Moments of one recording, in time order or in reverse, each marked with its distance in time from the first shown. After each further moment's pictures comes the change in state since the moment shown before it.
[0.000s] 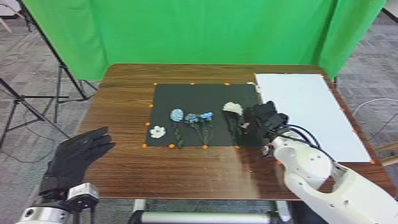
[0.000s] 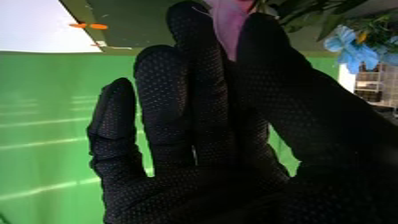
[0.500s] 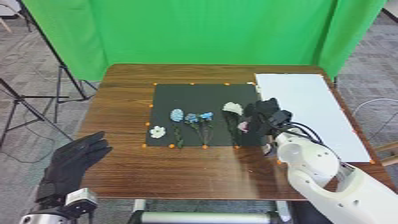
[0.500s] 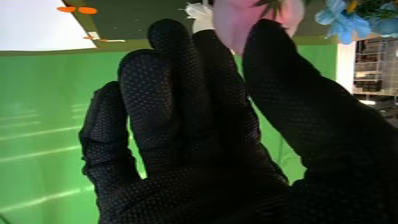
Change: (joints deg) left arm 2.7 0.1 0.1 -0.3 -1.1 1.7 2.6; right arm -1.6 0.7 3.4 -3.8 3.7 -2.8 0.2
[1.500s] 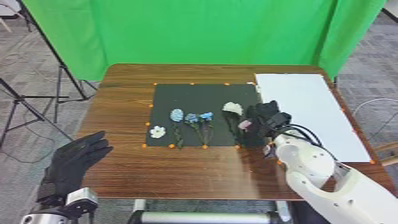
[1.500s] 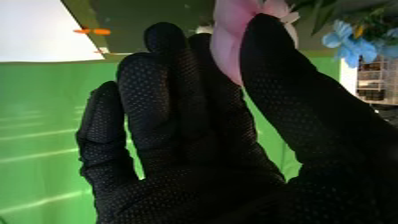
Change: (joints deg) left arm -0.1 1.5 0.7 0.0 -1.3 0.9 1.2; right arm 0.9 -0.4 -1.6 2.1 -1.2 0.2 1.3
